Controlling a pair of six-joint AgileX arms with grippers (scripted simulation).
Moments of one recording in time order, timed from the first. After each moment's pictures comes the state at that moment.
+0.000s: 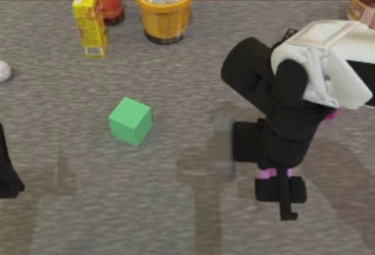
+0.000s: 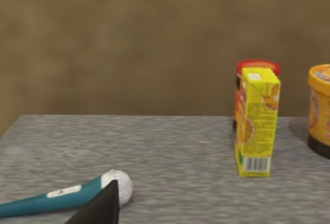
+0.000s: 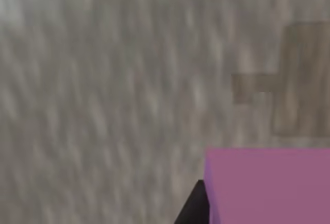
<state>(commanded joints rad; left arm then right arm) 0.00 0.00 0.00 0.00 0.00 0.00 0.72 1.80 1.29 -1.05 -0.02 -0.79</state>
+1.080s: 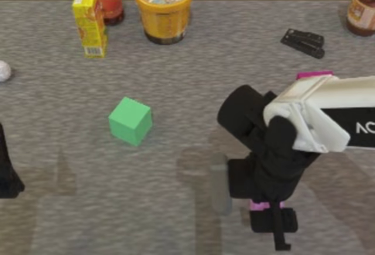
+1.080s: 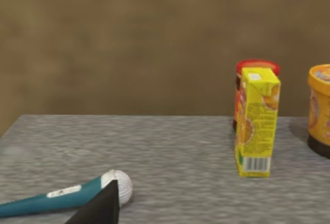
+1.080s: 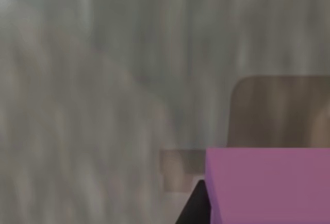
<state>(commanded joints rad) 0.00 0.00 0.00 0.00 0.00 0.00 0.75 1.87 1.08 -0.77 -0.02 -0.82</state>
